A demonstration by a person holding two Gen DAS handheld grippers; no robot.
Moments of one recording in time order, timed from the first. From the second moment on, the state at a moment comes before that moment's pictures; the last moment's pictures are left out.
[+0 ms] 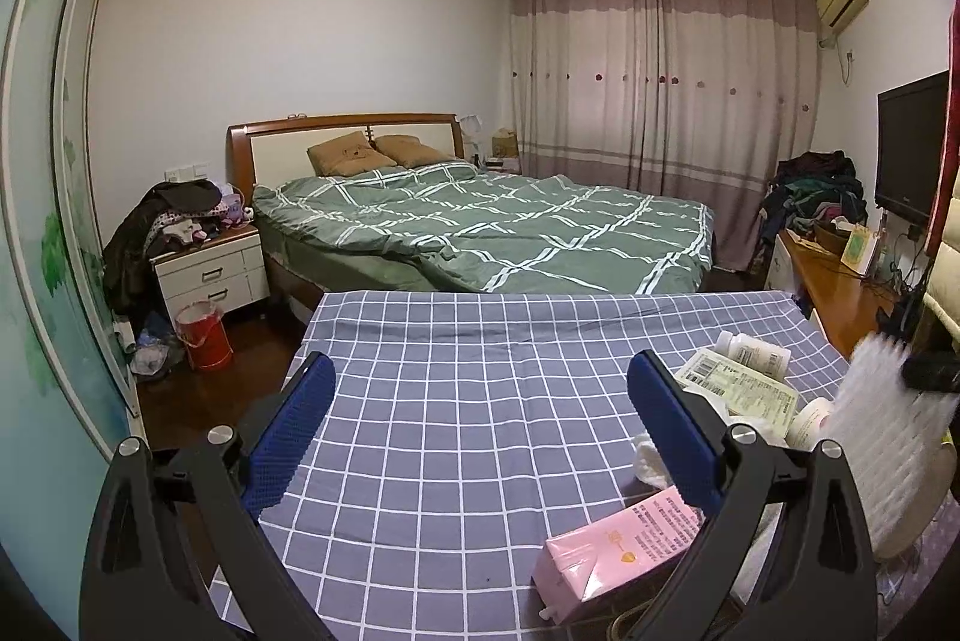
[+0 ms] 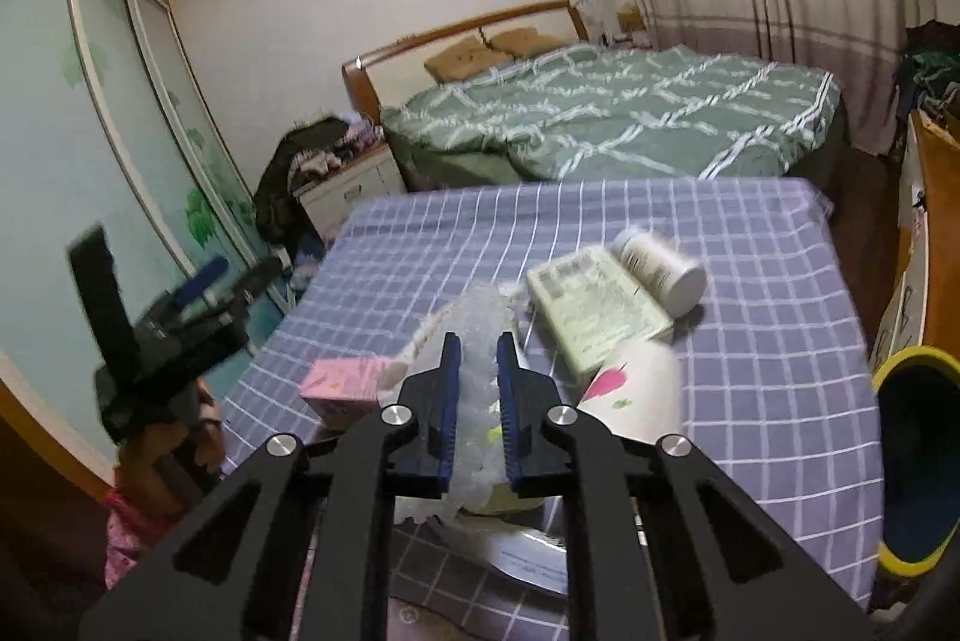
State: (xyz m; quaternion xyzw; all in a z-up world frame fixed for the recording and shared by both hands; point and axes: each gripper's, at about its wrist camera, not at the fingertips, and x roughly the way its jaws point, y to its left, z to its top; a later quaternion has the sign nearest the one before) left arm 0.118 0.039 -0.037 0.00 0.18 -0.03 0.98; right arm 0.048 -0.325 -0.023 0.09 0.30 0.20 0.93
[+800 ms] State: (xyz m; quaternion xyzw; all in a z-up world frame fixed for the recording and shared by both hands) left arm 0.123 0.024 -0.043 0.02 0.19 -0.05 0.98; right arm 0.026 -0.586 -0.036 0.22 0.25 -0.14 0.93
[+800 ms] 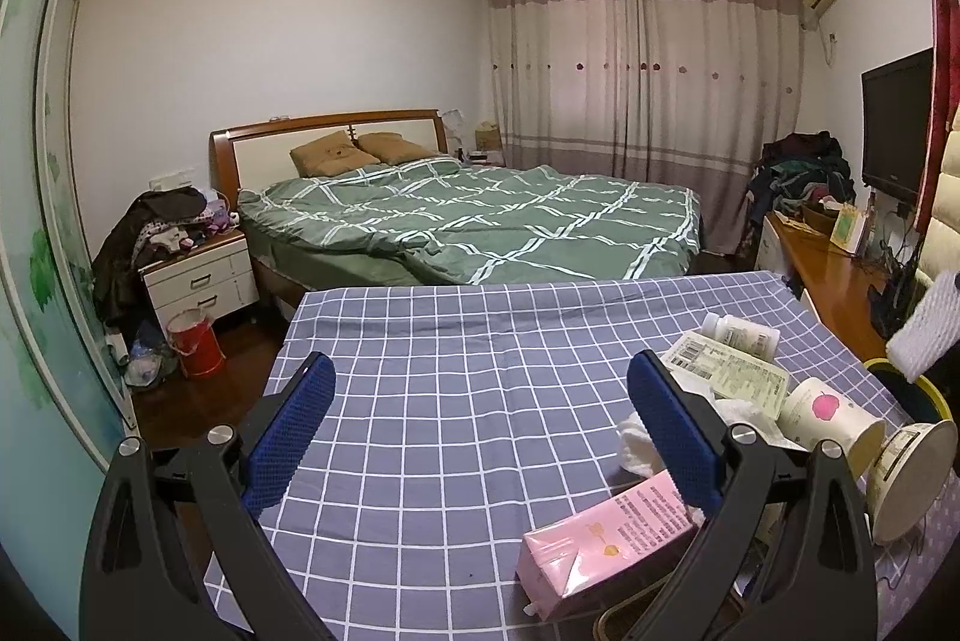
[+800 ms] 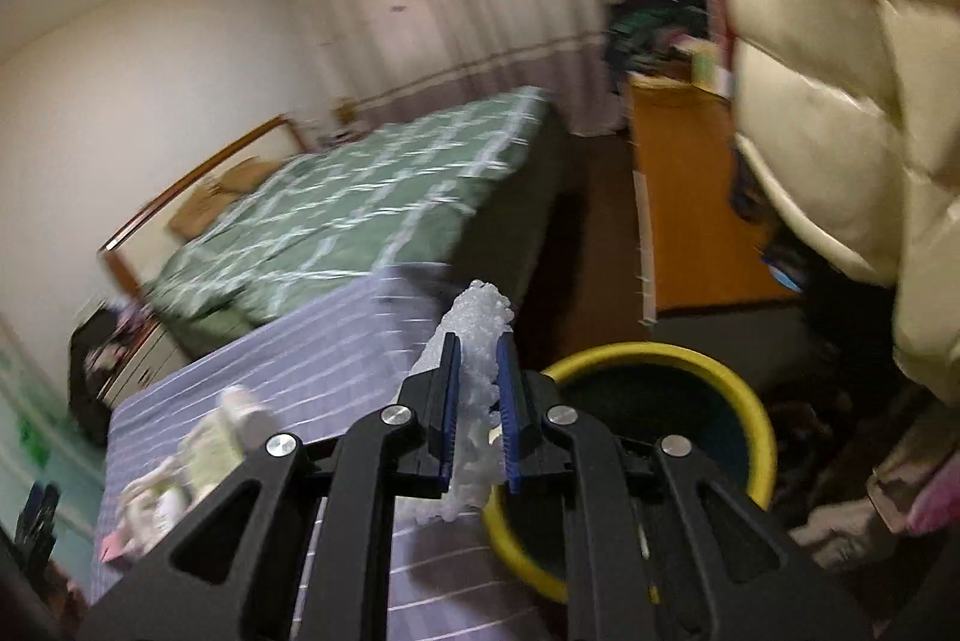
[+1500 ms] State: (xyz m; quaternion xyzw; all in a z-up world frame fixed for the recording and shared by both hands) left arm 0.121 0.010 -0.045 0.04 0.19 -0.08 0.98; right arm 0.026 -0.643 -0.126 0.25 0.31 -0.25 0.88
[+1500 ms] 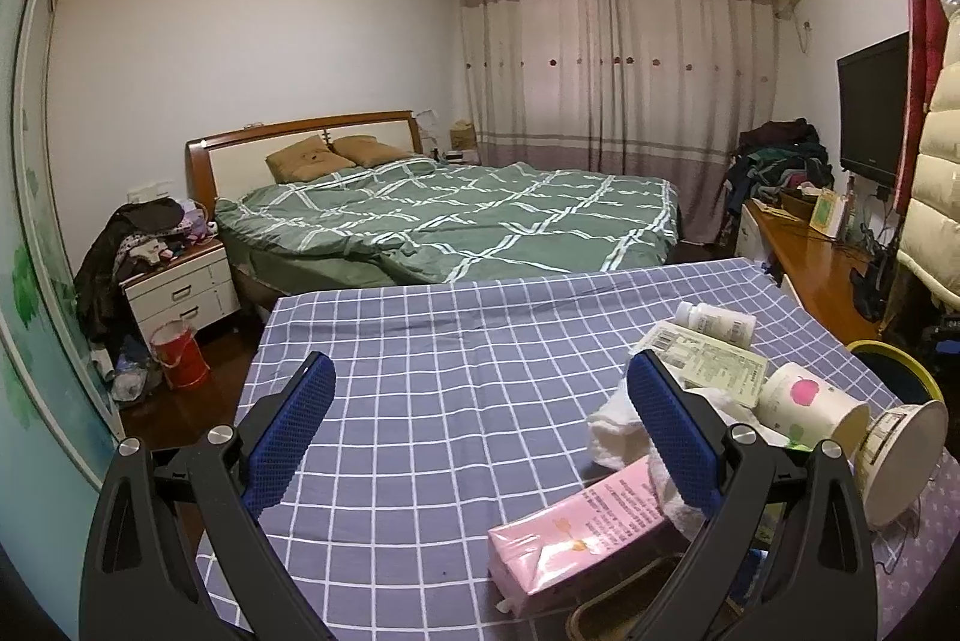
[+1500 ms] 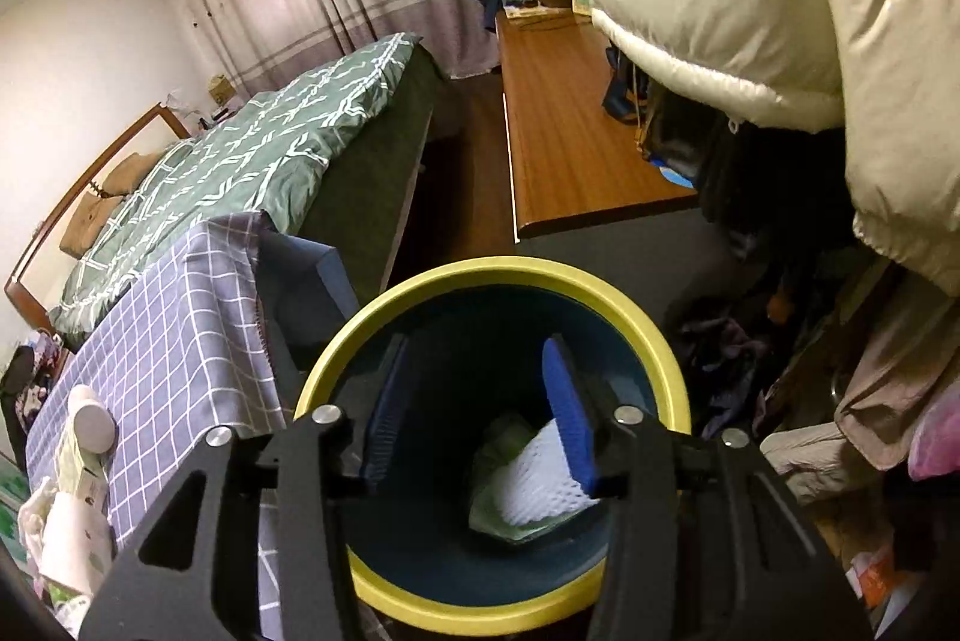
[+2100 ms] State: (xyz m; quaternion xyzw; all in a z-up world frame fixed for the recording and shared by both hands) left arm 0.076 -0.006 -0.074 0.02 0.30 -0.16 0.94; right arm 0.016 -0.617 -0.117 0.24 0.31 -0.21 0.89
